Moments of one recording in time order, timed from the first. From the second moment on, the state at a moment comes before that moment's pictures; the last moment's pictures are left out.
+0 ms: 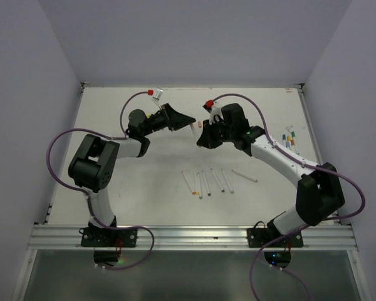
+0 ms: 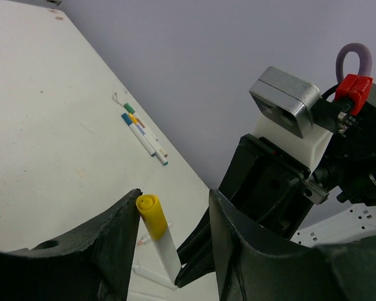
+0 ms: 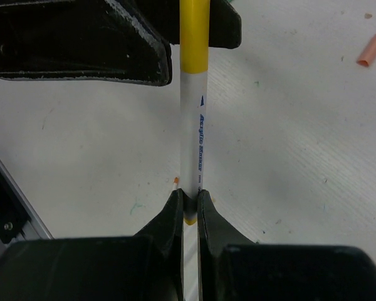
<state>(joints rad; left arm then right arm) -0.35 1.89 0.95 1.16 0.80 -1.05 0.54 1.51 1.13 -0.27 -0.36 0.20</state>
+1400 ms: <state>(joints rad) -0.36 1.95 0.98 1.21 0.77 -1.18 0.68 1.52 0.99 0.08 -0.06 0.38</state>
